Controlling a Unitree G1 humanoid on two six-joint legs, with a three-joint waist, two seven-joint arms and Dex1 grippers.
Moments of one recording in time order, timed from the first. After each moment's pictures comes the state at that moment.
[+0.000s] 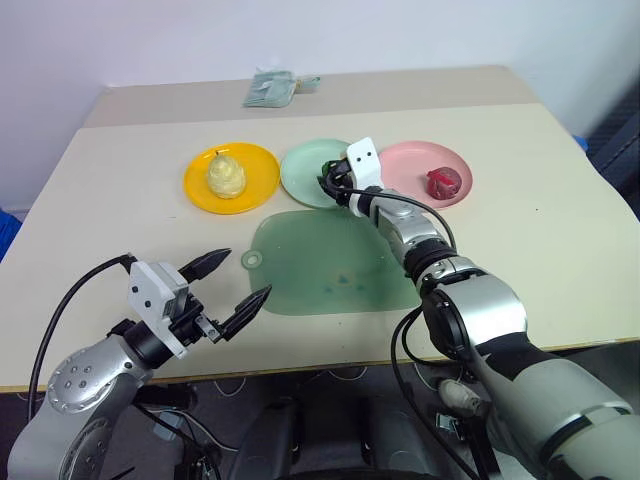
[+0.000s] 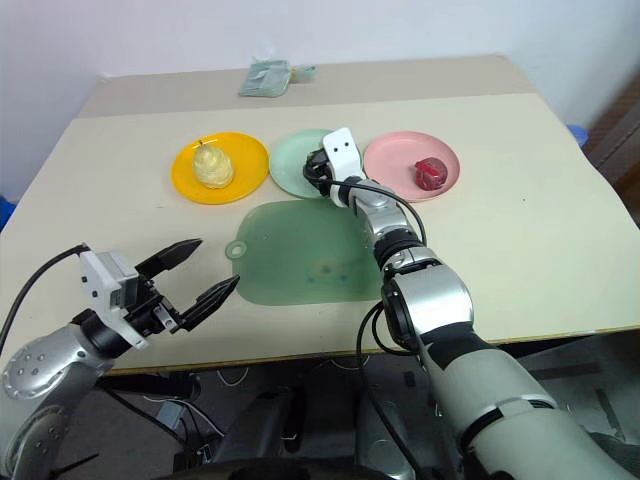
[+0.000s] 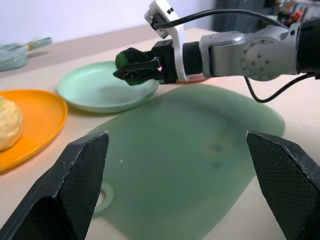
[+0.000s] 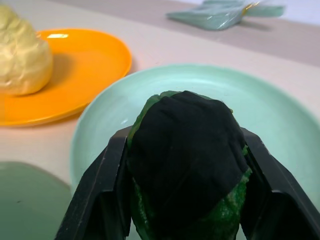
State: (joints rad) left arm 0.28 0.56 0.25 -0.75 -0.60 0.37 -0.56; right arm -1.20 -0.08 -0.01 1.35 0.02 -0.17 0.39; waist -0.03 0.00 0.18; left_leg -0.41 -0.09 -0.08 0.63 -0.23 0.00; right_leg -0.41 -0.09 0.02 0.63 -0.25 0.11
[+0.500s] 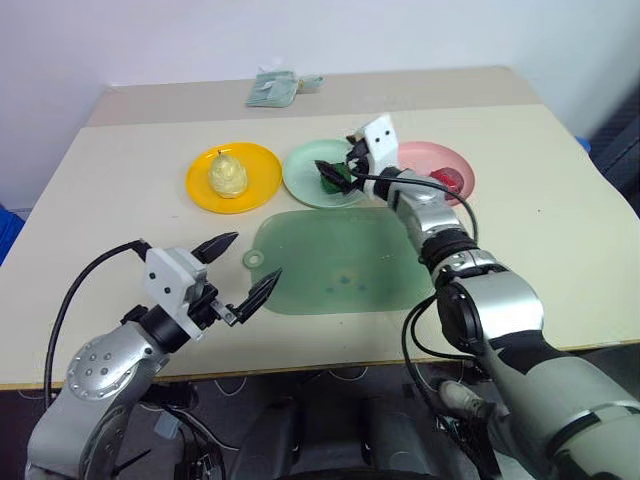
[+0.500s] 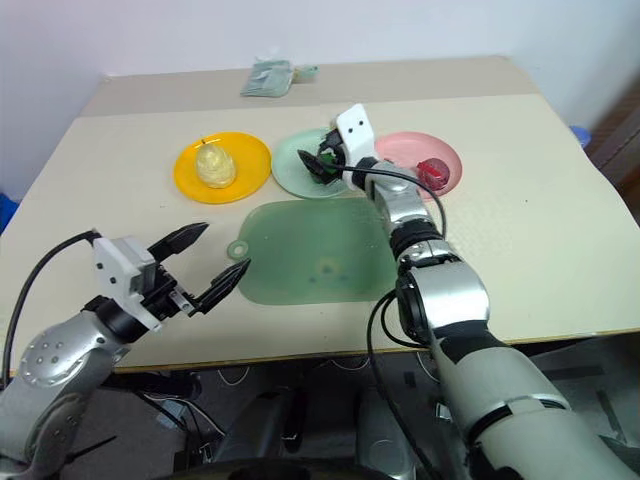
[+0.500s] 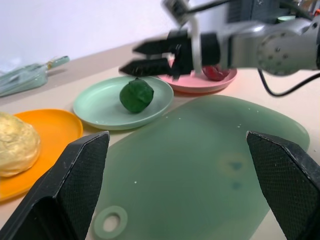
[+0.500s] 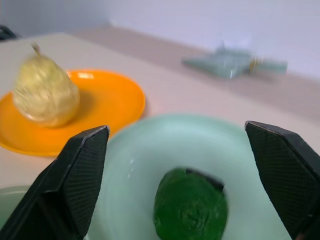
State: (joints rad) left arm 0.13 0.54 0.15 -0.72 -0.51 0.38 -0.48; right arm -1.08 -0.21 -0.07 1.04 0.07 -0.22 0.70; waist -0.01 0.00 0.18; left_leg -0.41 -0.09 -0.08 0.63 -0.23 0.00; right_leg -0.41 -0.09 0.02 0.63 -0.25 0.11
